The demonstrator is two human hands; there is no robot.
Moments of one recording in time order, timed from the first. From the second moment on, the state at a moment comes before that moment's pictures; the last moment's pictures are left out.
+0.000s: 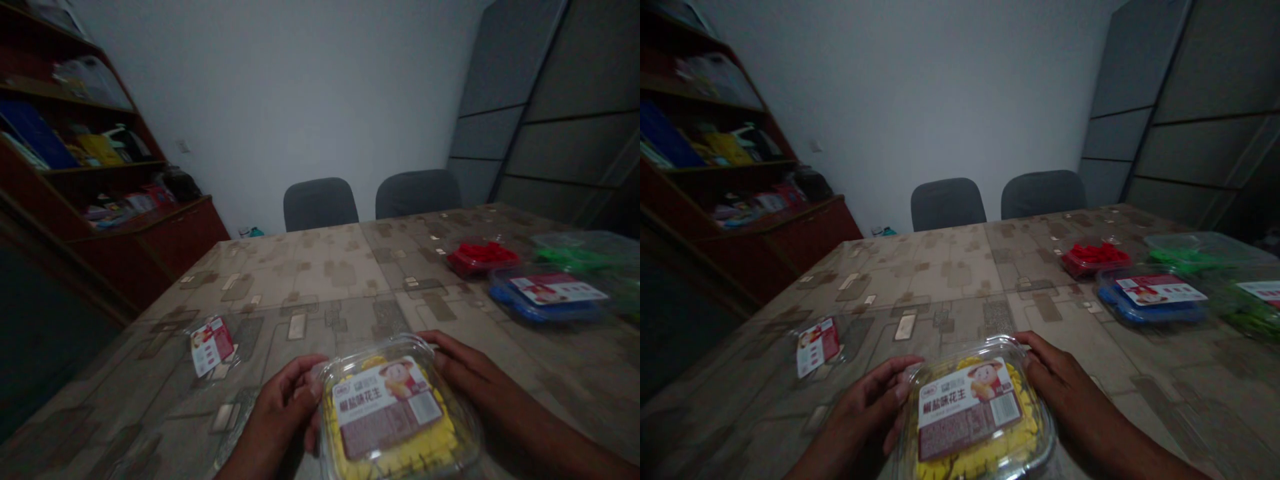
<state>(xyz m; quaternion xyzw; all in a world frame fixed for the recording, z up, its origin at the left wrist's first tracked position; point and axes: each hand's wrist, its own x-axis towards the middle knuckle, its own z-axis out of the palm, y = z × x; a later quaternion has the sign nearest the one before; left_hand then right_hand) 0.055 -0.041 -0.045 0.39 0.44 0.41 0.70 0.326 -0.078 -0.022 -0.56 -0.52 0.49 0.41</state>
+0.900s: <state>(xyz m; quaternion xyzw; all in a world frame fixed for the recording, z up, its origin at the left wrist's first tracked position) 0.060 -0.038 -0.052 0.37 0.43 0.40 0.72 0.319 -0.072 -0.027 -0.50 -0.42 0.63 0.42</state>
